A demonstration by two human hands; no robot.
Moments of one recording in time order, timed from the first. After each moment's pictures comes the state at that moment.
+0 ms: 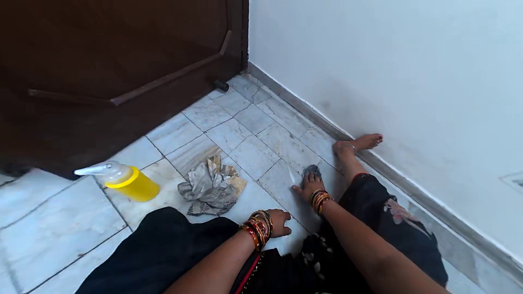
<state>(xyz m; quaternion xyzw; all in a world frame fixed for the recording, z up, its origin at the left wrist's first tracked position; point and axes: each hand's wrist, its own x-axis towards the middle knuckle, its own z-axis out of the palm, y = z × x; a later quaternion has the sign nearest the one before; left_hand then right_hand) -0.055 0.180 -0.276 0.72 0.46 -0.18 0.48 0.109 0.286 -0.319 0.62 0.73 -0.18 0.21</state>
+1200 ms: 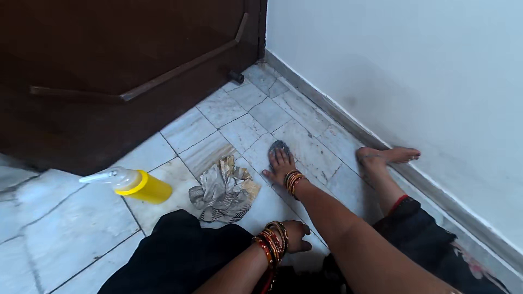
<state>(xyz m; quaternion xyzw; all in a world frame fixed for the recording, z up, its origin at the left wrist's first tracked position) -0.060 0.191 -0.291 0.71 0.42 -0.13 0.55 -0.041 0.338 -0.353 0.43 0.88 -0.18 0.11</state>
